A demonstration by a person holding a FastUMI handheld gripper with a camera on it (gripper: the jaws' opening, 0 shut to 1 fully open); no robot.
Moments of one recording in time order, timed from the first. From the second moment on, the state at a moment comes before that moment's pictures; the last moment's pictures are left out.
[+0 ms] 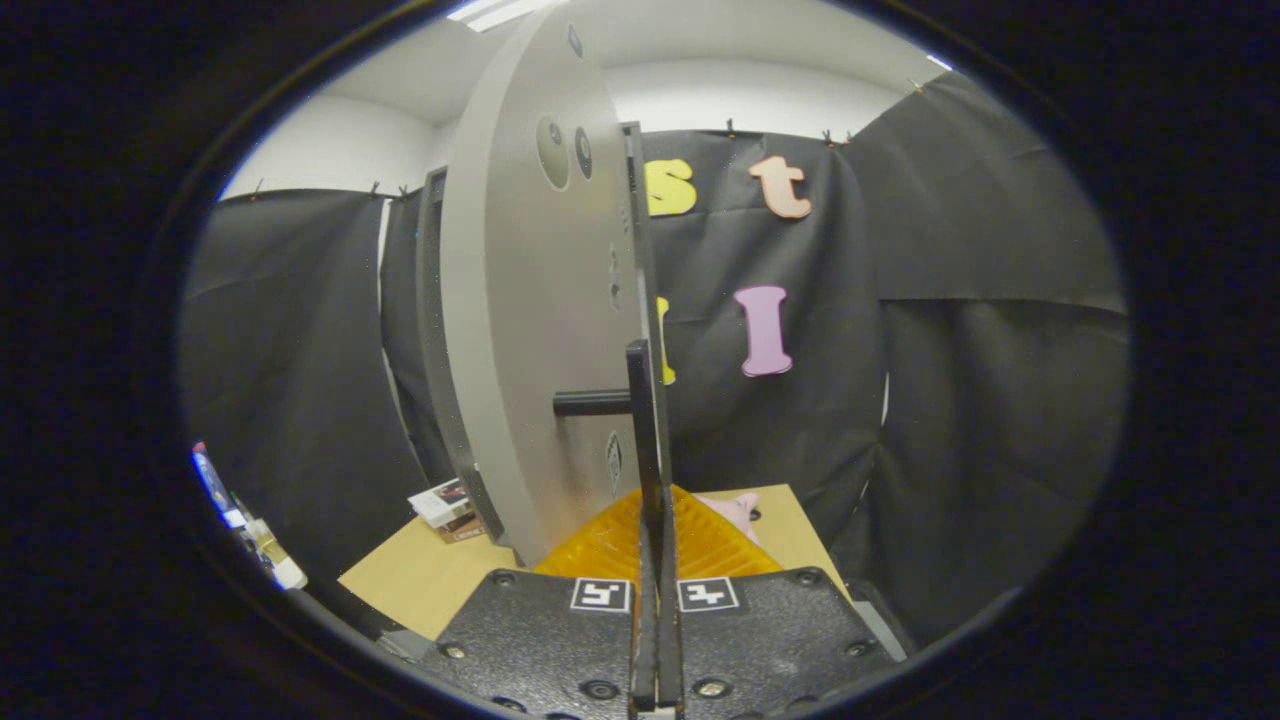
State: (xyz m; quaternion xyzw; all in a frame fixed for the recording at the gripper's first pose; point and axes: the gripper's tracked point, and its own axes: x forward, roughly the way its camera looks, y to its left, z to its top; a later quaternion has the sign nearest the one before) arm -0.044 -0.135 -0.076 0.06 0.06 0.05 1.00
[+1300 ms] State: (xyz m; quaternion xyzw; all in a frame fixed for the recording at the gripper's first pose) arm -0.197 -0.117 -0.231 0.01 0.14 0.07 0.99
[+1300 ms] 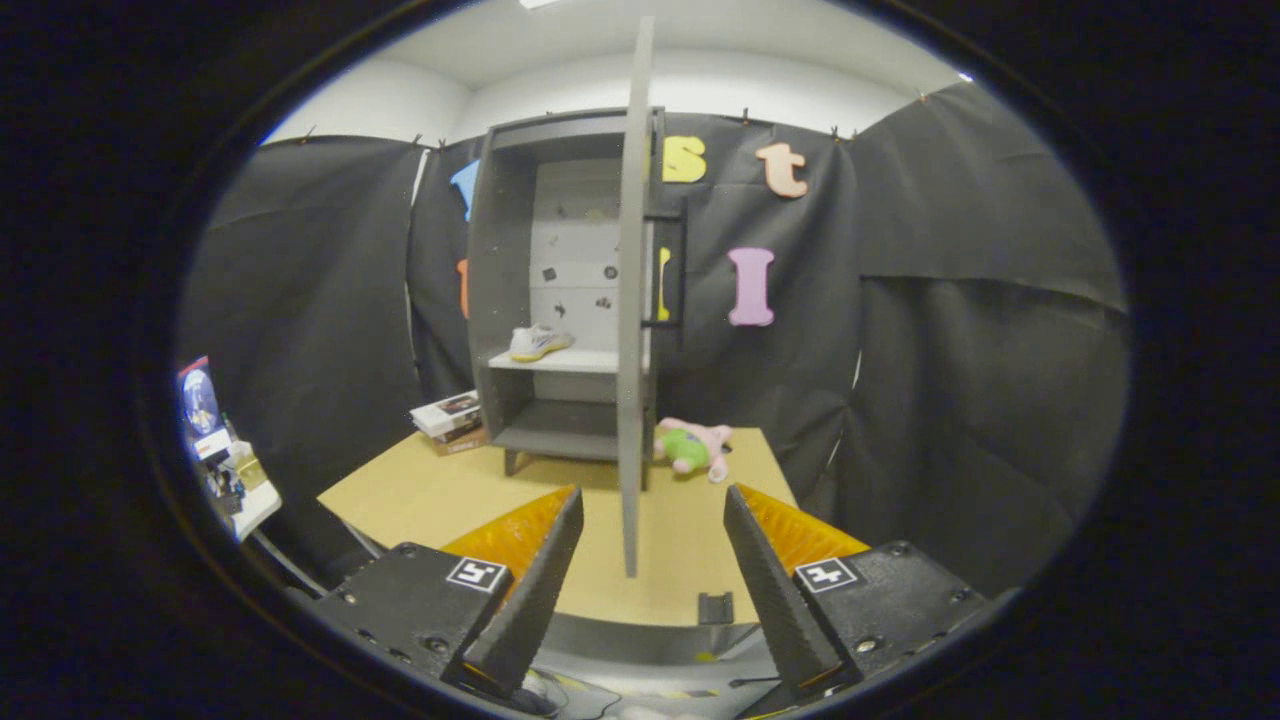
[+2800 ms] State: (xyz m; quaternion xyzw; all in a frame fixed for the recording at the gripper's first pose) arm 0.047 0.139 -0.540 0.04 0.38 0.05 0.92
